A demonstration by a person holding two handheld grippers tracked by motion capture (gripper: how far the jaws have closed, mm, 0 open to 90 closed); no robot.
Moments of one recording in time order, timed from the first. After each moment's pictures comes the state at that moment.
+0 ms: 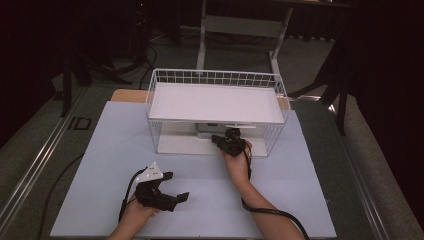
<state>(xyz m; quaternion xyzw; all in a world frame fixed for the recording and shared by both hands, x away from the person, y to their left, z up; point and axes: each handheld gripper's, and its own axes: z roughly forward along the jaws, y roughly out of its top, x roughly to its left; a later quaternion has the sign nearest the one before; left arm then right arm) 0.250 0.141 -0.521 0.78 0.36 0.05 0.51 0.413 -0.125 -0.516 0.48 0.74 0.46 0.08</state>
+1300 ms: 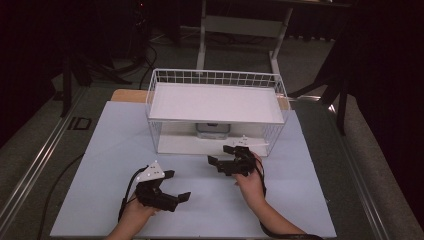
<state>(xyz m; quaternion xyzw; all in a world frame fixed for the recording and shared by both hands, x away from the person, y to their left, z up) 0.246 0.137 -0.503 0.78 0.34 0.06 0.52 0.344 -0.151 -0.494 0.37 0.77 0.51 0.07</state>
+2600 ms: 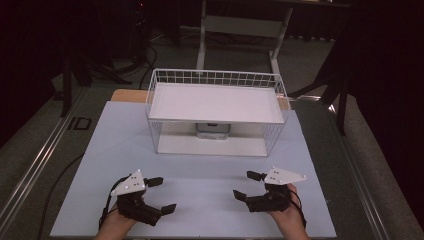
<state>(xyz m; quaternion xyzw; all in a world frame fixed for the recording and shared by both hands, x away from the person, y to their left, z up) 0.214 0.173 -0.496 0.78 0.29 0.06 0.55 0.248 -0.225 -0.474 0.29 0.81 0.51 0.10</state>
